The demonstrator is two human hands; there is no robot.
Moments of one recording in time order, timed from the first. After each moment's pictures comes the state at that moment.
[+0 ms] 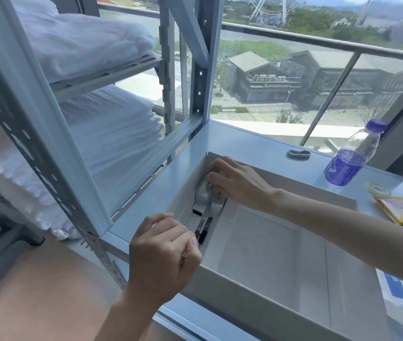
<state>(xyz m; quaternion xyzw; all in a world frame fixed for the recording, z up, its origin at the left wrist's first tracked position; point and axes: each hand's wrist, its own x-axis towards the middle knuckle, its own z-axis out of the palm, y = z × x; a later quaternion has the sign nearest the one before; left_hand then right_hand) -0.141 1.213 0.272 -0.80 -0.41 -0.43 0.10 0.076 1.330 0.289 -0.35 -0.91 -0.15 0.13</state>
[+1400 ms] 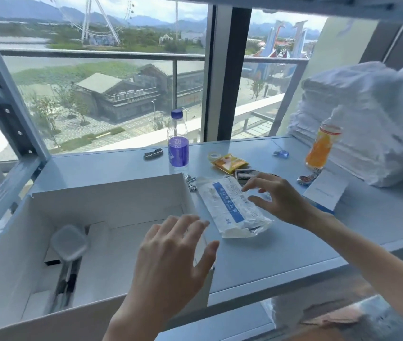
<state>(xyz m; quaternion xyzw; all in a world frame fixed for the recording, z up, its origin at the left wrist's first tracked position) 0.018 1.141 0.319 -0.94 -0.18 -0.28 -0.06 0.282 1.043 0.317 -0.73 -0.63 -0.07 0.26</state>
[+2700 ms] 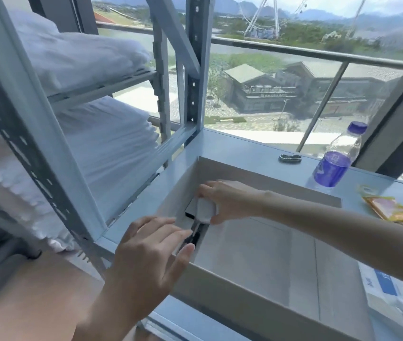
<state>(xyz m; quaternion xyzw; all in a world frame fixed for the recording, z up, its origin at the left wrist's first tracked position) -0.154 1.193 0.294 -0.85 -0.44 -0.29 0.01 0.056 1.302 0.309 -0.48 -0.87 0.04 -0.06</state>
